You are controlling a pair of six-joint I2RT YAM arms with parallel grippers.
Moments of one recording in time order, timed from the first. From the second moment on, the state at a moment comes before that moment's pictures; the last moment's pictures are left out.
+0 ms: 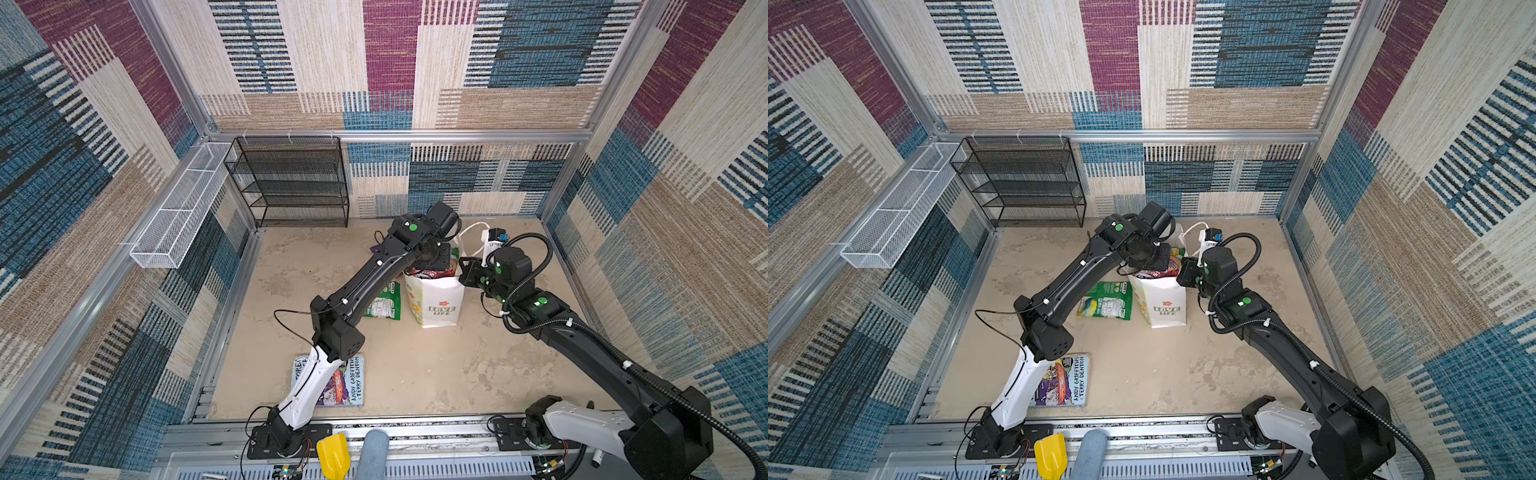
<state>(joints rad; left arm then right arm) -0.81 2.34 2.65 -1.37 -0.04 -0.58 0.46 1.15 0.93 -0.19 0.03 0.54</state>
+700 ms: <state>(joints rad) -0.80 1.82 2.38 -1.30 0.02 -0.57 0.46 1.16 0.93 -0.18 0.03 0.53</state>
